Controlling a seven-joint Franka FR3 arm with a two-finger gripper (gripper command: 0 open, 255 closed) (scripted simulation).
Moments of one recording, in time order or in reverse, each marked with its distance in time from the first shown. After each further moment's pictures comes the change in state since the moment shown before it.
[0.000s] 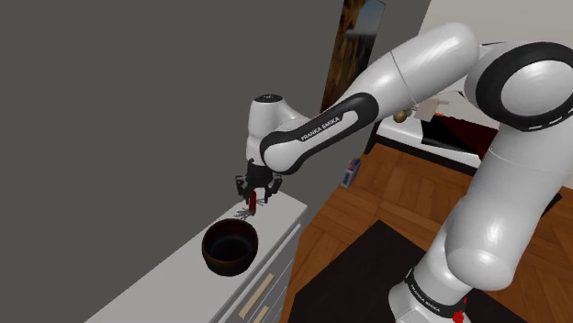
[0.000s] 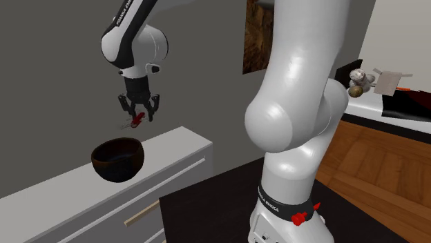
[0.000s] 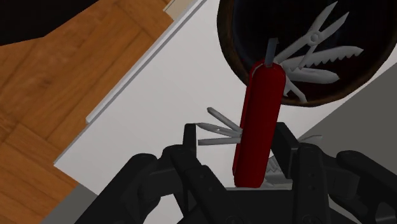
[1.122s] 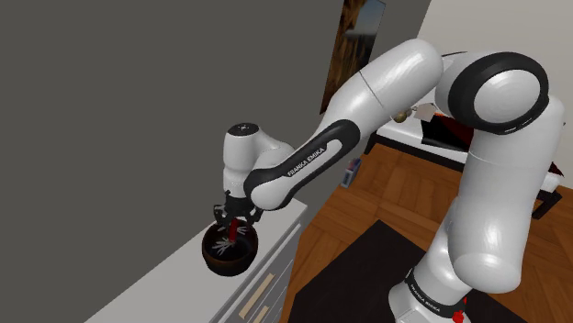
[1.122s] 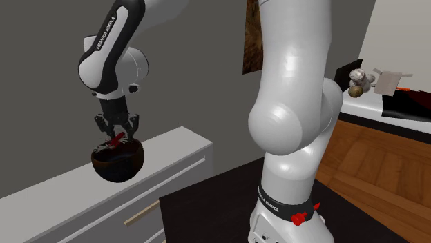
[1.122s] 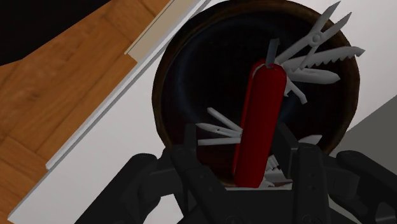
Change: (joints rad) arm 0.112 0.146 0.046 0.040 -0.091 0.092 0.226
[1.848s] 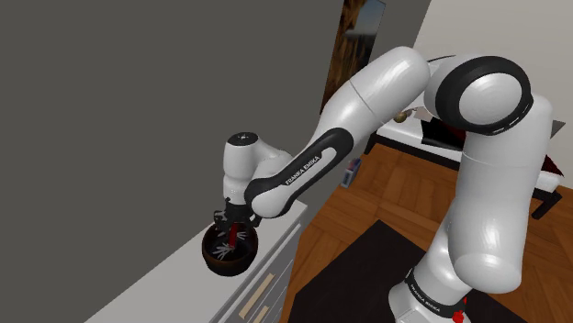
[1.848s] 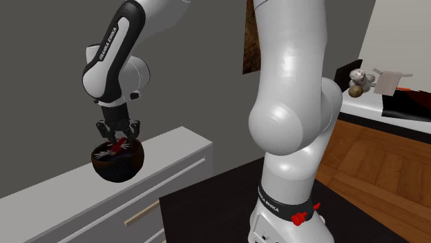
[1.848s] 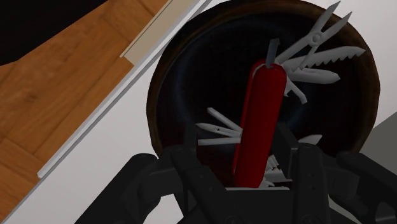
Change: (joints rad) arm 0.009 0.049 -0.012 -0.005 -0.028 0.051 0.020
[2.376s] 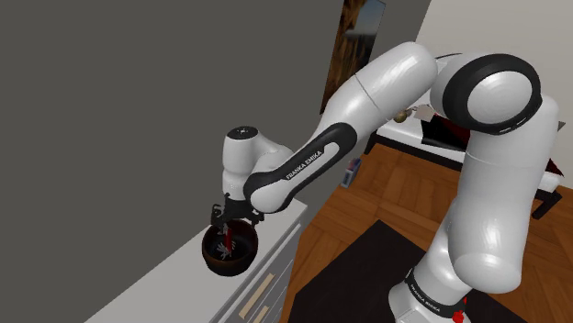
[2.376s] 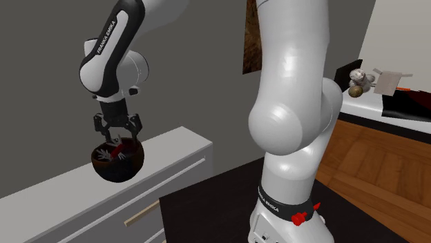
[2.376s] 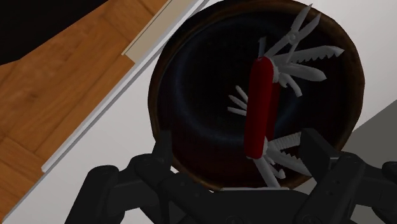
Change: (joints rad) arm -0.005 -0.028 0.008 0.008 0.016 -0.033 -0.012
